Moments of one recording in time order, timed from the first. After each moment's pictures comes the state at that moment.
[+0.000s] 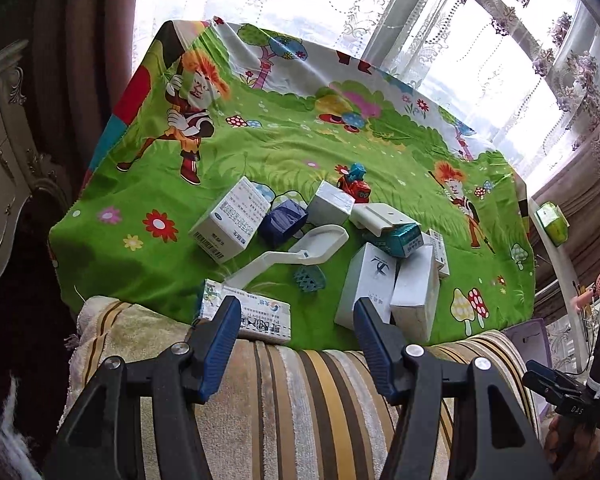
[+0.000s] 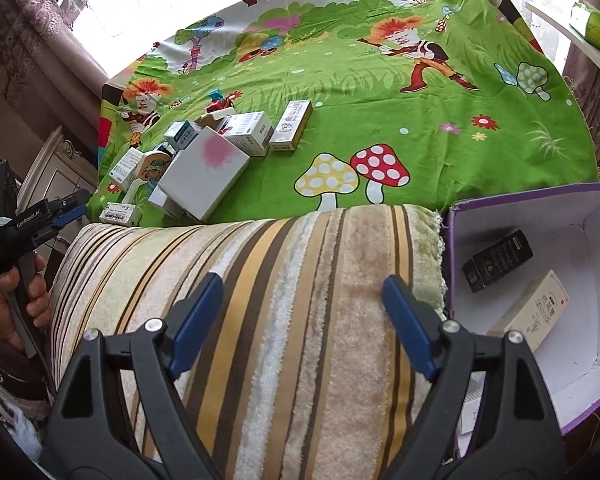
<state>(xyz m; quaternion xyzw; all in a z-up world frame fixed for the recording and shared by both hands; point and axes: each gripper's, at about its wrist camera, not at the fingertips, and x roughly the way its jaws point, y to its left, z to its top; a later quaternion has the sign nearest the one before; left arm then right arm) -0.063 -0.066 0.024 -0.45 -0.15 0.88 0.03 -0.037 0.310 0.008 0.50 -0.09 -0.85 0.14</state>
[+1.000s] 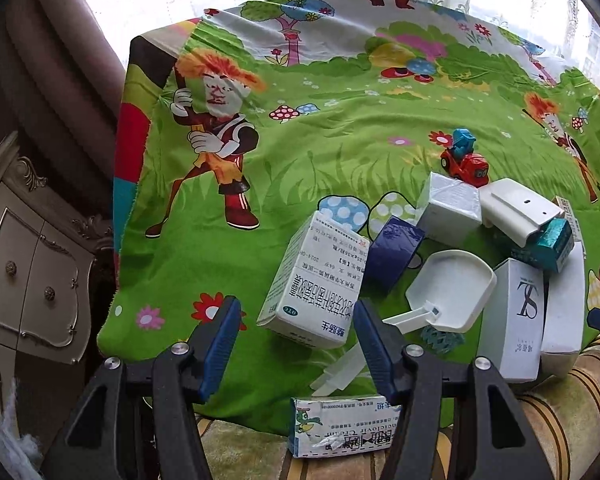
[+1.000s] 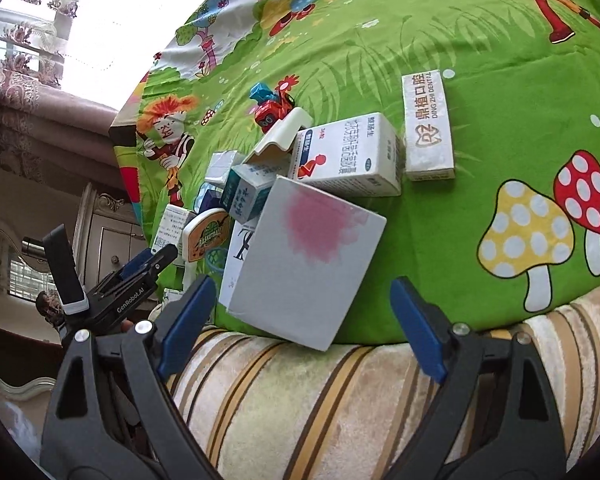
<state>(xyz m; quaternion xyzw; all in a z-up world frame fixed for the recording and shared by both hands) -0.155 -0.064 -0.015 -0.51 0.05 0.85 -0.07 -0.155 0.218 -0.038 0.56 -0.26 -0.76 0.21</state>
